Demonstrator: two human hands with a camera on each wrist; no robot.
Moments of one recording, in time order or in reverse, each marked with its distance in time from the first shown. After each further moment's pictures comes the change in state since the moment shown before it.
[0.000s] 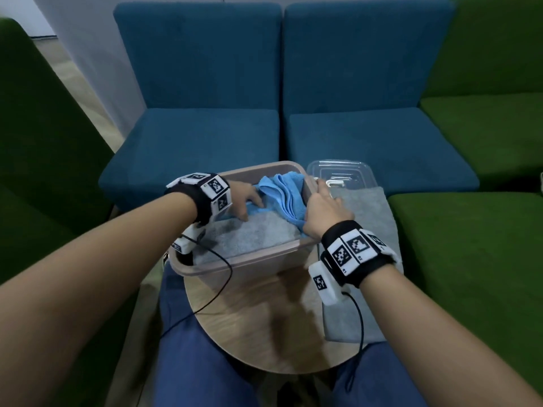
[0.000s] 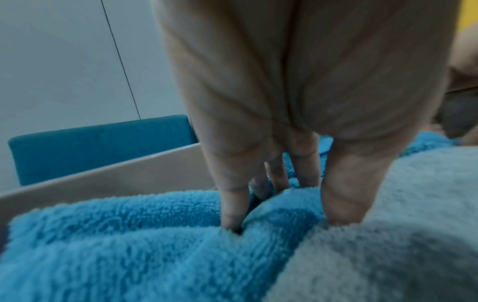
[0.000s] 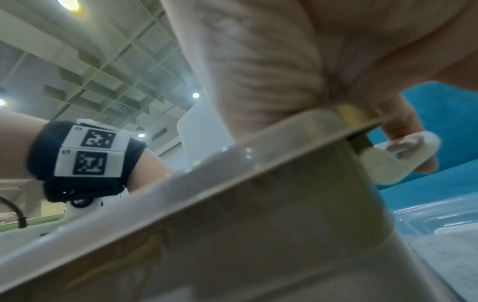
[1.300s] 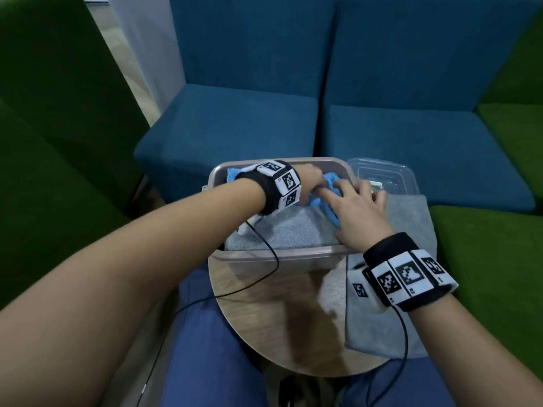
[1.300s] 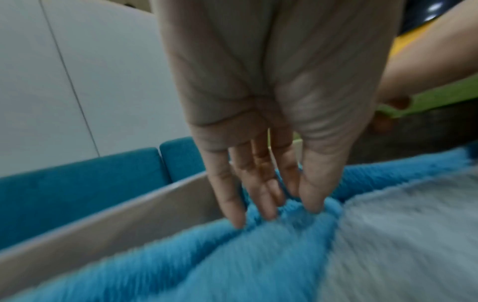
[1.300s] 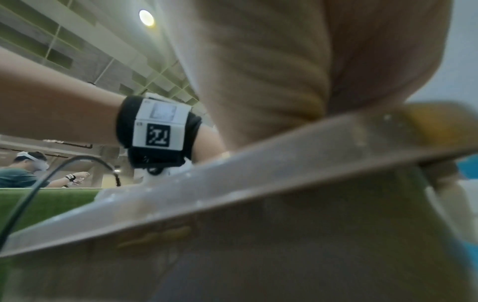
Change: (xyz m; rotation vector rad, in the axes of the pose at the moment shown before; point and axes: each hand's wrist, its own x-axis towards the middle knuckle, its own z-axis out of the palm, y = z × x) left_hand 0.014 0.033 -0.011 0.107 0.306 0.167; right_hand -0.010 -0.005 0.000 -0.337 0.212 -0.421
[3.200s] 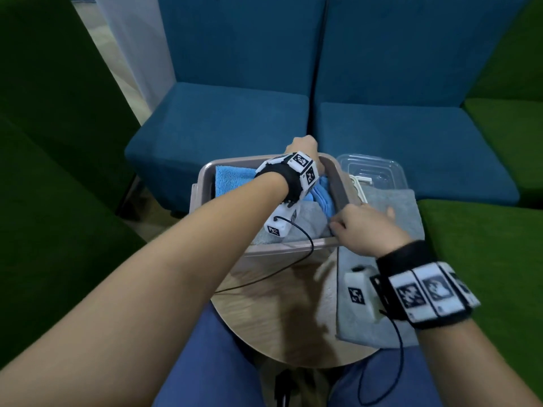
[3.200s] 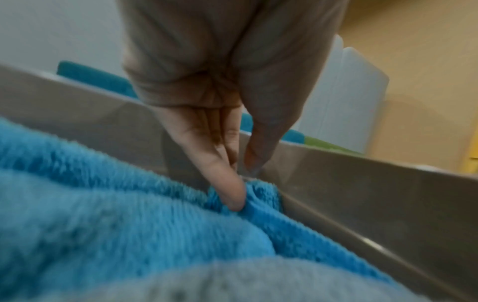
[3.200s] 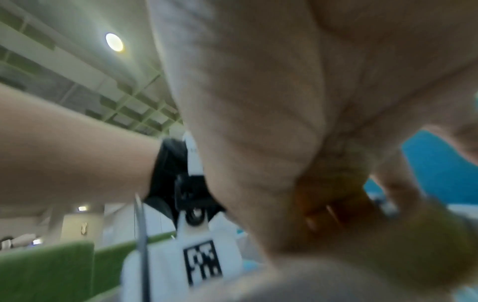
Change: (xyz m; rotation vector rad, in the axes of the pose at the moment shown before) left_hand 0.039 0.011 -0.015 -0.601 0.273 -0.610; right_hand -0.029 0.007 -0.026 0.164 -0.349 0.202
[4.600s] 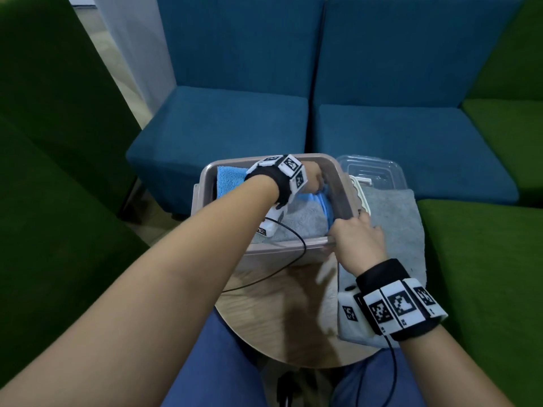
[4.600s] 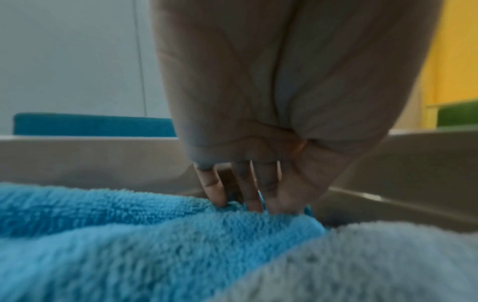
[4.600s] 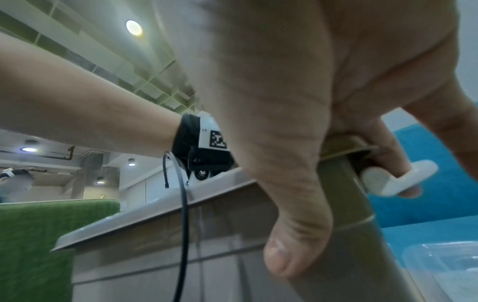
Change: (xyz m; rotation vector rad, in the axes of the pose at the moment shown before) left_hand -0.008 -0.019 0.008 0.256 -0.331 0.334; right_hand -0.014 -0.016 0.024 -0.089 0.074 0.055
